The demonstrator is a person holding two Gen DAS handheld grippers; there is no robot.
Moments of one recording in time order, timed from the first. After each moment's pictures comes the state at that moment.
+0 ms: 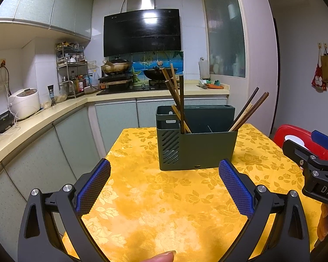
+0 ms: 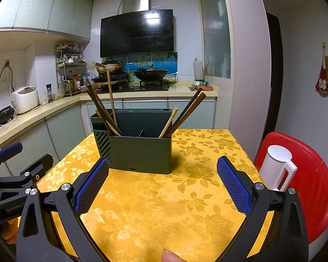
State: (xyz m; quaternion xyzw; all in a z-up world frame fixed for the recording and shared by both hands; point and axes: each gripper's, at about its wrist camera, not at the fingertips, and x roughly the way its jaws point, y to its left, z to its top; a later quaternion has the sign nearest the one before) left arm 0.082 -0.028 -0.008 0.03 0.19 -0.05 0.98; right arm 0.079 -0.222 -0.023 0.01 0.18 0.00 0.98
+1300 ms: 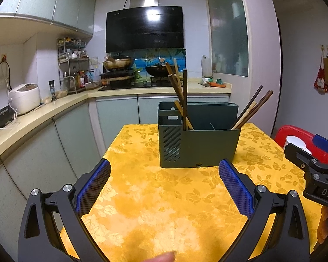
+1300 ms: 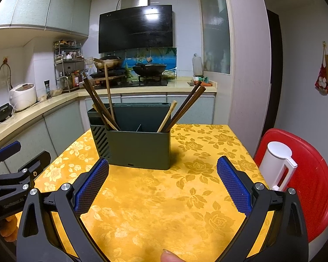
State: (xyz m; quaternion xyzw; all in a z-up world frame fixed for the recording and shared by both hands) left arm 0.087 -0.026 -0.016 0.02 0.20 -0.04 0.98; right arm 0.086 -0.228 -0.029 0.01 0.19 0.00 0.98
